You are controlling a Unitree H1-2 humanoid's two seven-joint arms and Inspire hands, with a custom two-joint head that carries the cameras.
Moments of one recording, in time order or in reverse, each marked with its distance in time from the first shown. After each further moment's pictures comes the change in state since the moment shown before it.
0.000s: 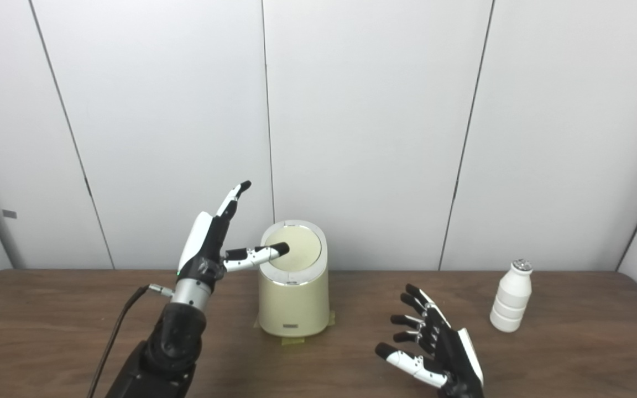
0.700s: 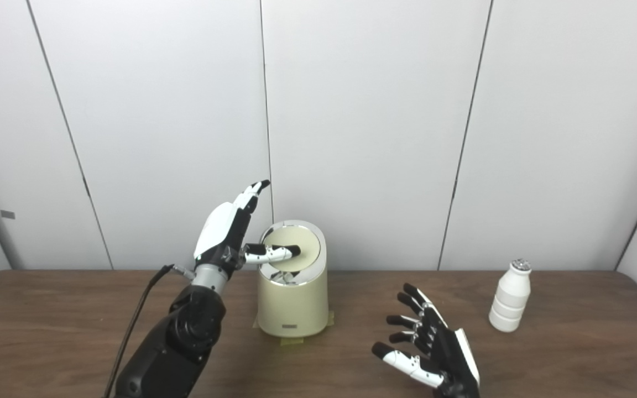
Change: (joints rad) left arm -0.079 0.016 -0.070 0.132 0.091 0.045 0.030; right arm 0.000 0.015 0.002 -0.004 0.012 -0.001 -0.003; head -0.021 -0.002
